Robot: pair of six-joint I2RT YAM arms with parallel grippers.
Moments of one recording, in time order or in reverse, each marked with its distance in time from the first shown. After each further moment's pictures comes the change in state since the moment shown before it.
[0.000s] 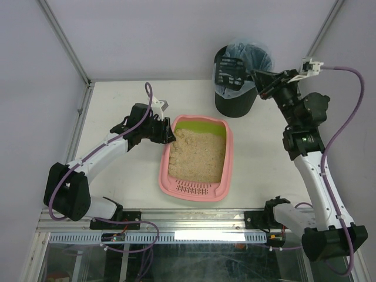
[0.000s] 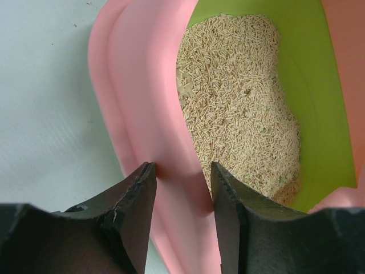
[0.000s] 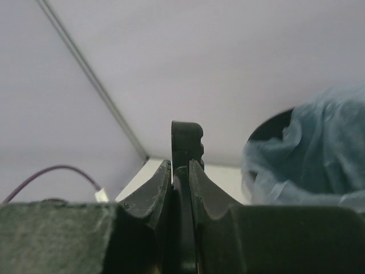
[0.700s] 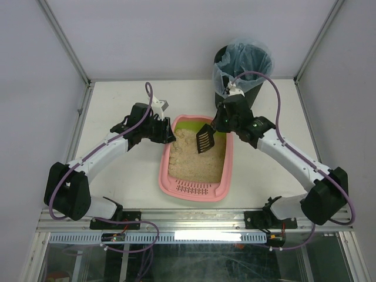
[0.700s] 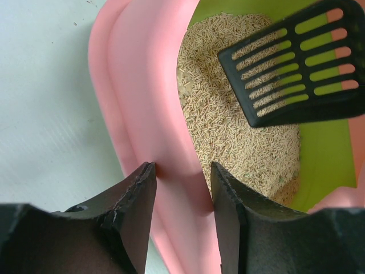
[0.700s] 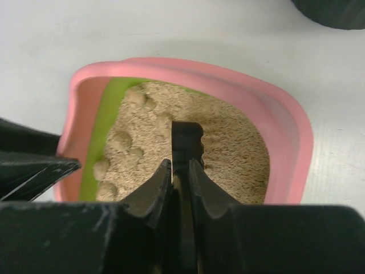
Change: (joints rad) left arm 0.000 0.006 0.010 -0.014 0.000 0.000; right arm 0.471 0.322 0.043 -0.722 0.395 0.079
